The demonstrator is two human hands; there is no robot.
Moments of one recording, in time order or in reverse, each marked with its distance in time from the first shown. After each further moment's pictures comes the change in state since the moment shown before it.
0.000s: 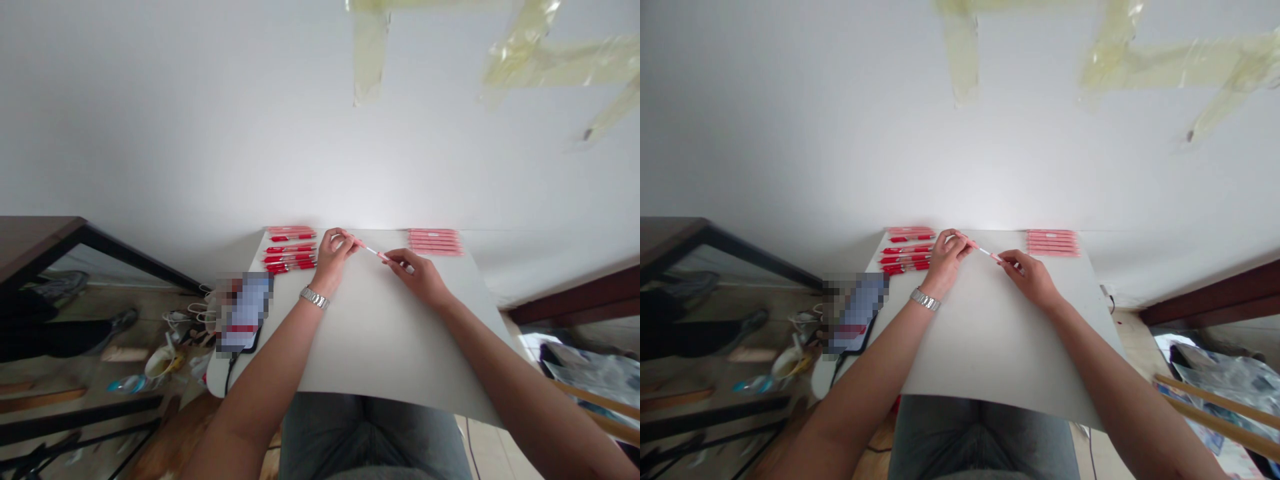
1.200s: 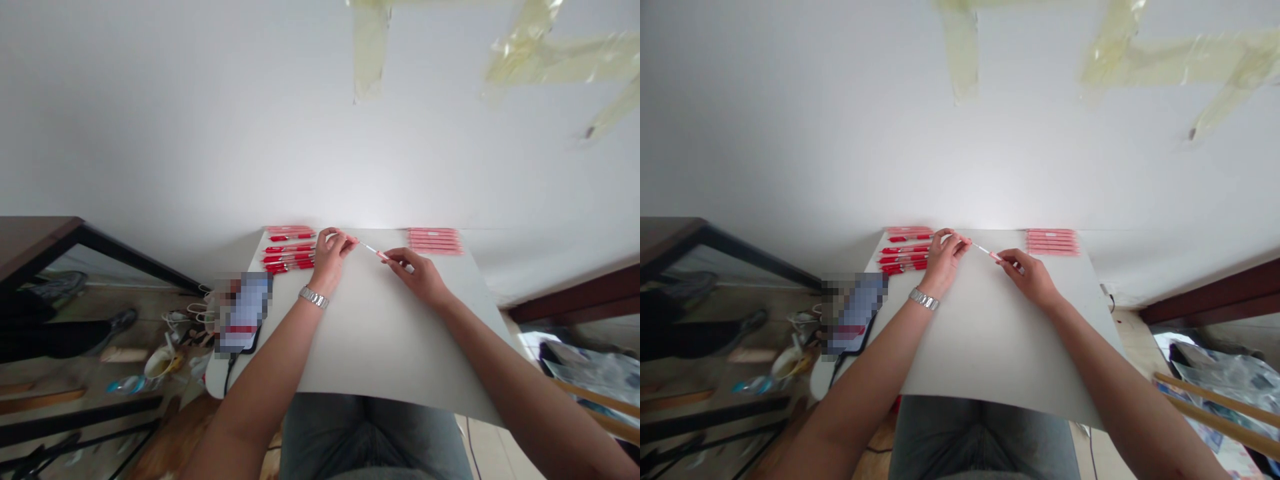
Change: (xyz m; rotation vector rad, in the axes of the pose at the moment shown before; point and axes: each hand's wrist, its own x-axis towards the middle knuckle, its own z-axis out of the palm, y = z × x) left_hand 0.008 -0.005 -0.005 -0.119 0.122 -0.040; right_hand 0.000 0.000 0.002 0.067 0.003 -0.012
